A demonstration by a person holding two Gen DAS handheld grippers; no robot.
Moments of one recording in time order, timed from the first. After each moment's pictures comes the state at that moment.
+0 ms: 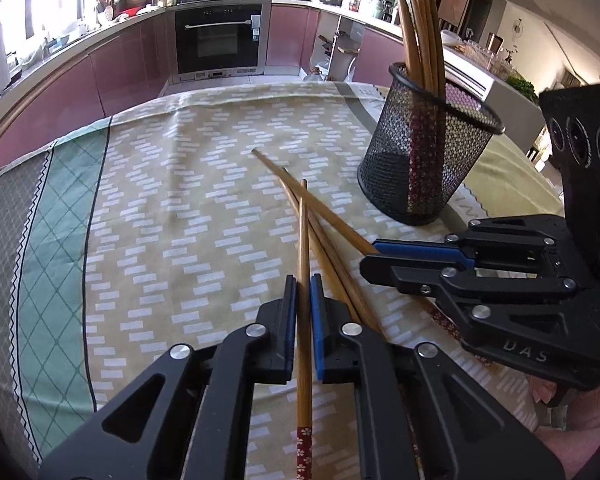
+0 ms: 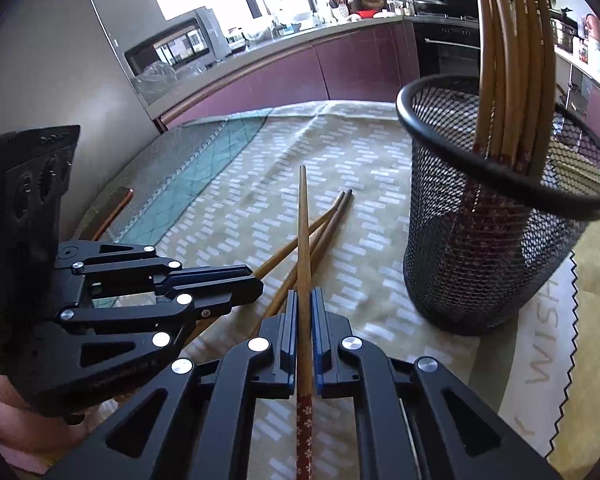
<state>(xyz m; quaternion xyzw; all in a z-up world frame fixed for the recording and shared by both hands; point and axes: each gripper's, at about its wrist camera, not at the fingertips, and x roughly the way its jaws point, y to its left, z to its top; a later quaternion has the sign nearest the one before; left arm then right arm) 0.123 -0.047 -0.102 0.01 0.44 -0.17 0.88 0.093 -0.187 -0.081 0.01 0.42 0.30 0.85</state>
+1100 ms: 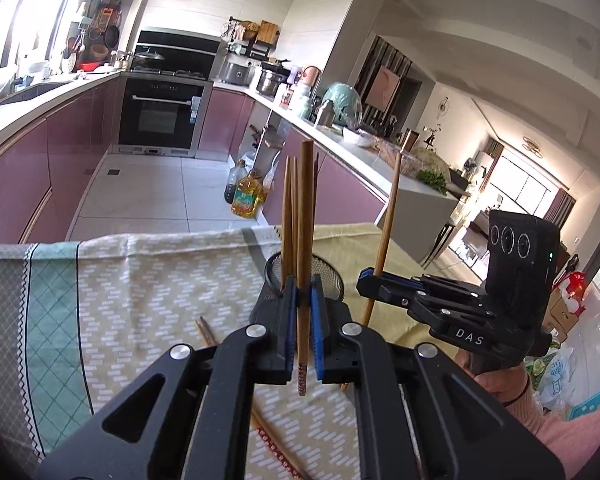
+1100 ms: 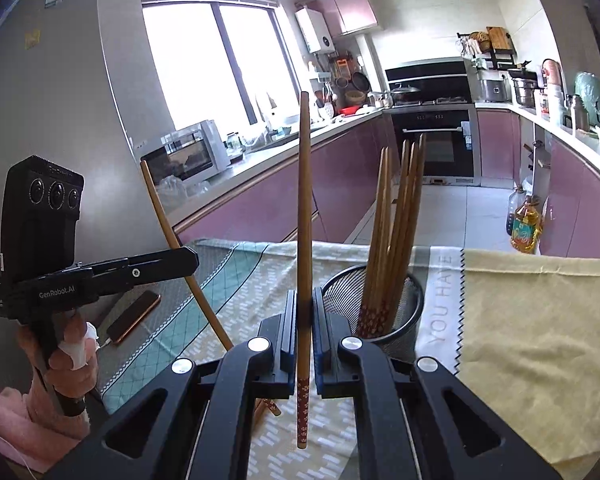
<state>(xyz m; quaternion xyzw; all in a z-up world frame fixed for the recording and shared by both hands) 0.103 -0.038 0.035 -0.08 0.29 -0.30 0.90 0.064 -0.274 0.023 0.07 0.27 0.28 0.92</state>
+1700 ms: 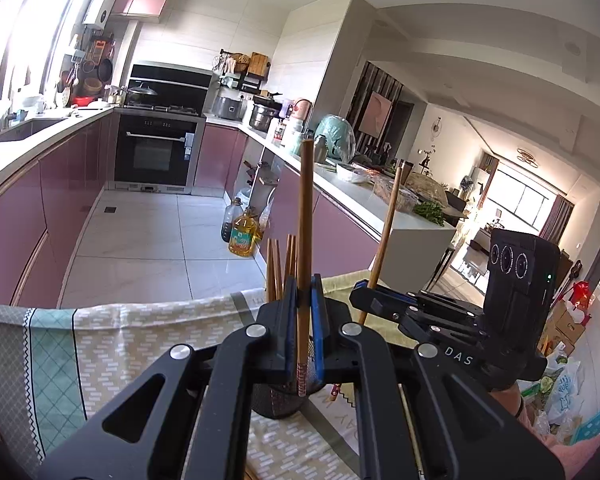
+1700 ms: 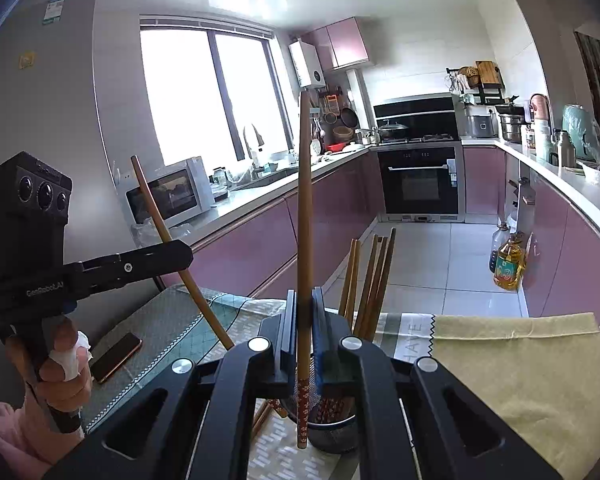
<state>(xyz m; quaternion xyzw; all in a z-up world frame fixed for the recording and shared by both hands) 0.131 -0.058 0.092 -0.08 0.24 -0.31 0.92 0.091 -0.287 0.066 0.06 0.21 0.25 0.94</state>
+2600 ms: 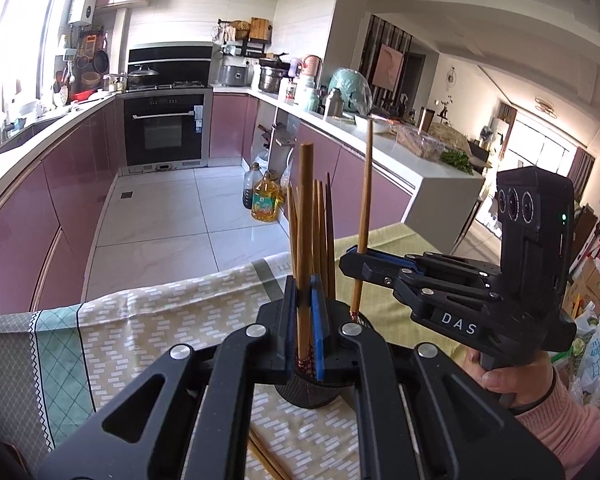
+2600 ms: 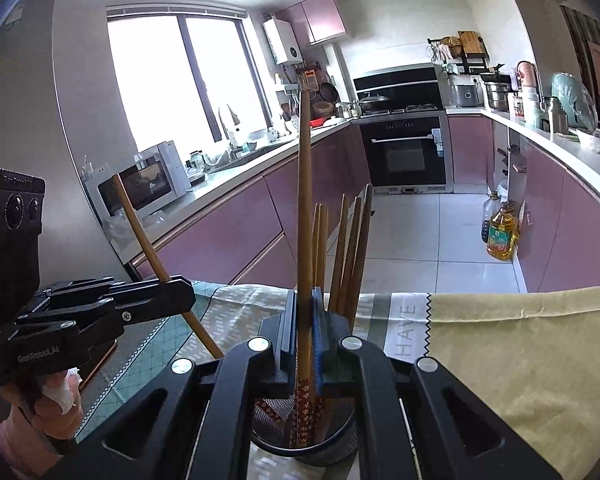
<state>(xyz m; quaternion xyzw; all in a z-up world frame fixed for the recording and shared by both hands) 0.162 -0.098 0.059 0.00 0.30 -0.28 0.91 0.134 -0.276 0.024 0.08 0.28 0.22 0.93</state>
